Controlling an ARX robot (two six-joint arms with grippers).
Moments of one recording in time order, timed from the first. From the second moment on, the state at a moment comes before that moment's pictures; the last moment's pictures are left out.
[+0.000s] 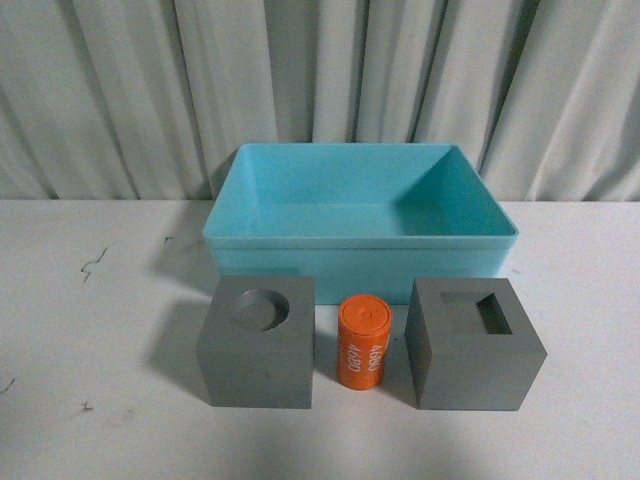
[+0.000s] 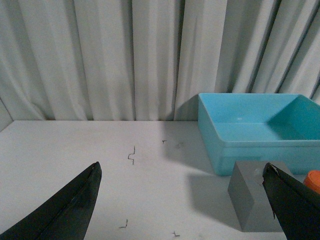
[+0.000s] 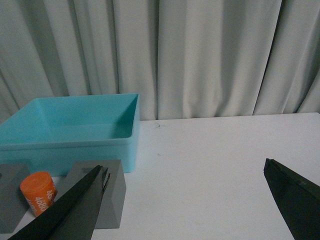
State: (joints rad) left arm 0.00 0.01 0.01 0.00 0.00 -0.01; right arm 0.00 0.00 0.01 0.00 0.00 0.01
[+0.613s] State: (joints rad) left arm 0.00 0.01 0.01 0.00 0.00 -0.01; right arm 0.00 0.00 0.01 0.00 0.00 0.01
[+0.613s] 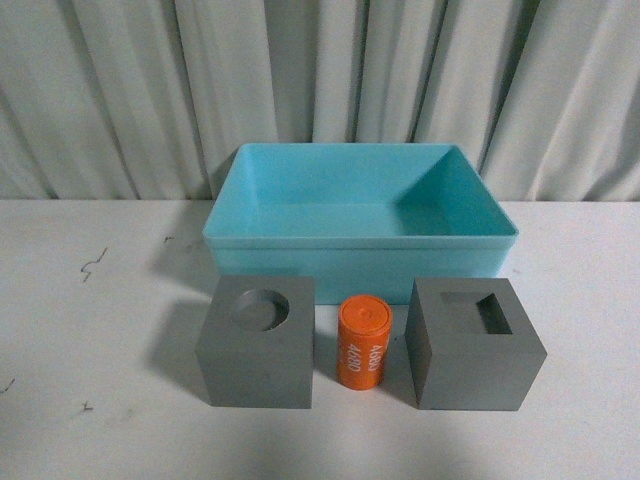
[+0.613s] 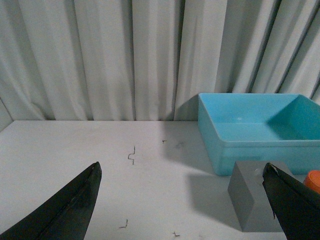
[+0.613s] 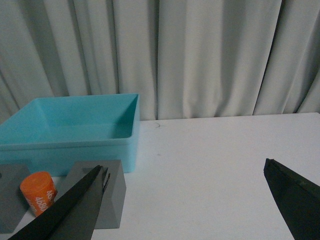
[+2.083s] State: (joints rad) left arm 0.00 0.01 0.01 0.00 0.00 -0.01; right arm 0.00 0.00 0.01 0.00 0.00 0.01
